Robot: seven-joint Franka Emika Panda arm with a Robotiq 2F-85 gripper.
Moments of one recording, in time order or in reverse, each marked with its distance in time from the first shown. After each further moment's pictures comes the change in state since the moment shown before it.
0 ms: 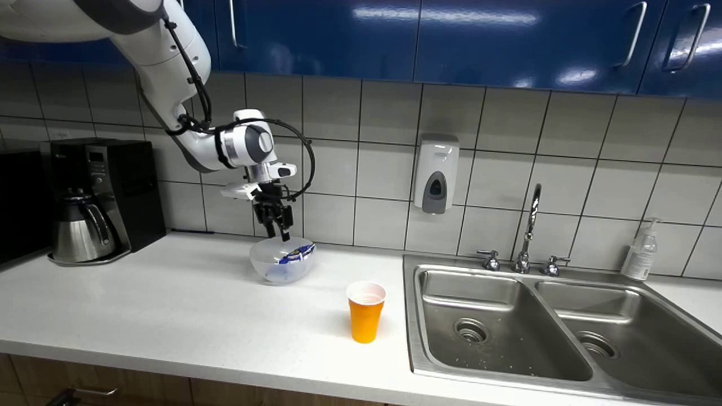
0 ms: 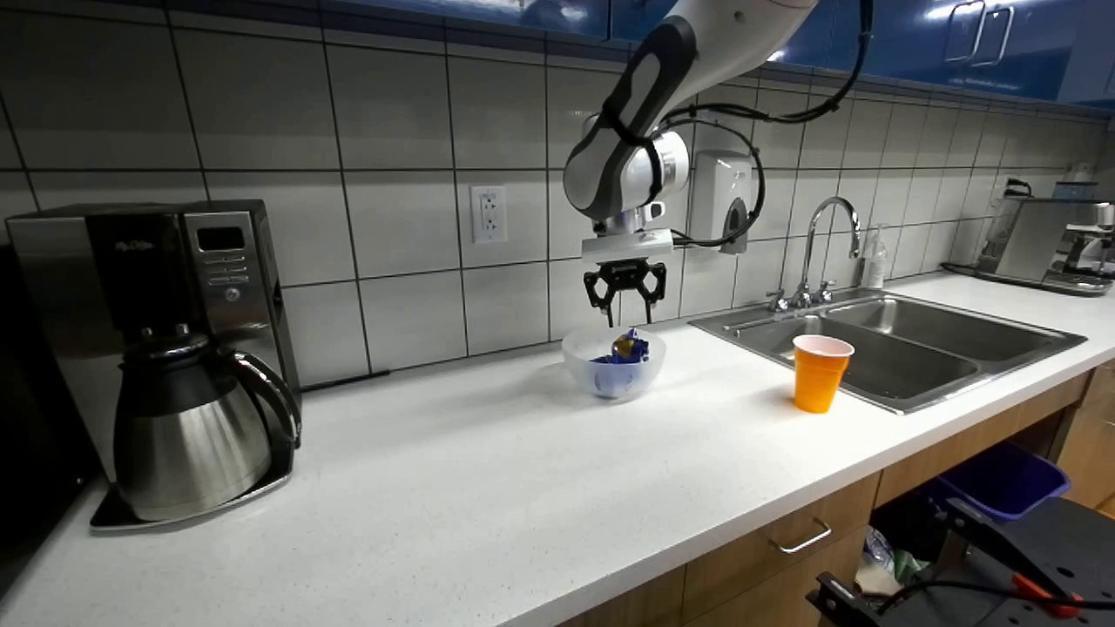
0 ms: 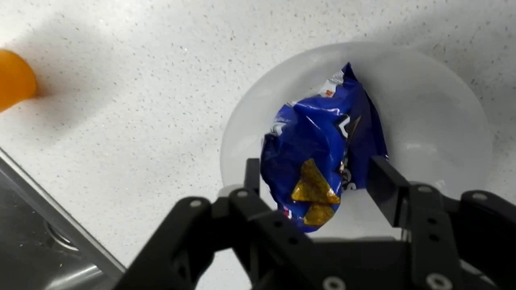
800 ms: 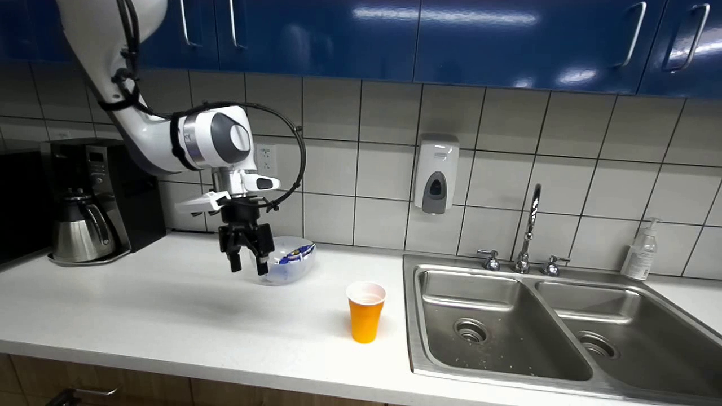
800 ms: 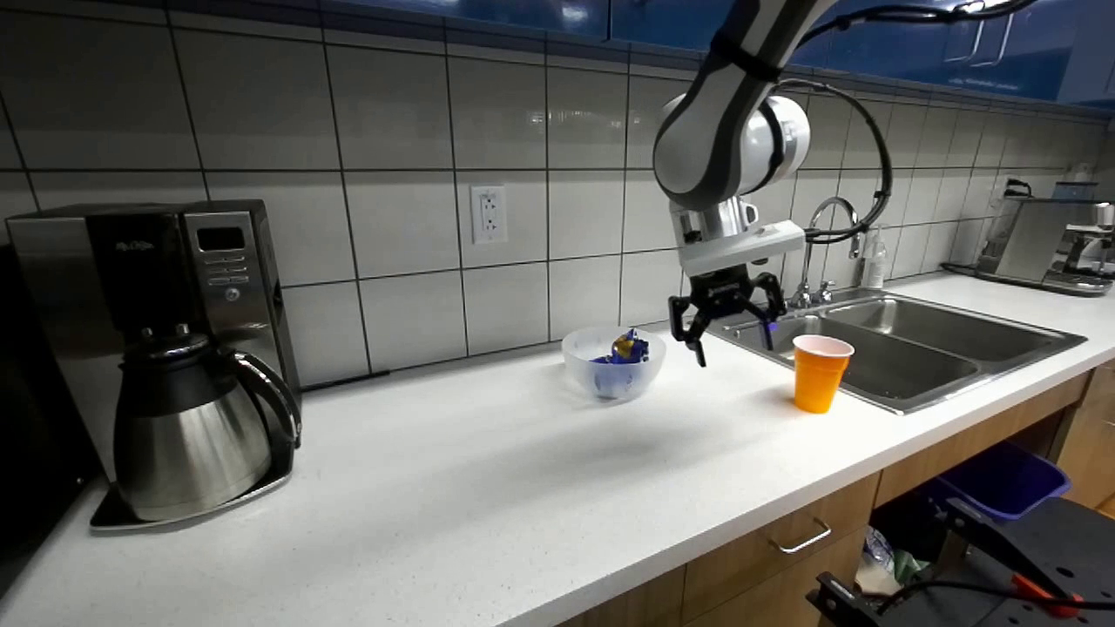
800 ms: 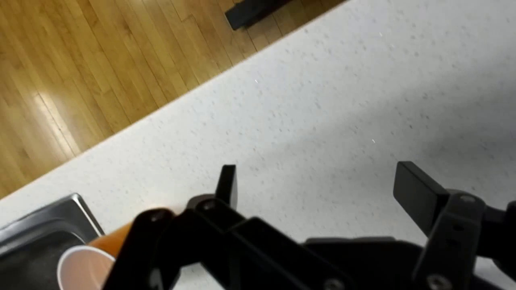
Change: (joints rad) arm -0.001 -0.443 -0.025 -0.667 -0.105 -0.005 -0.051
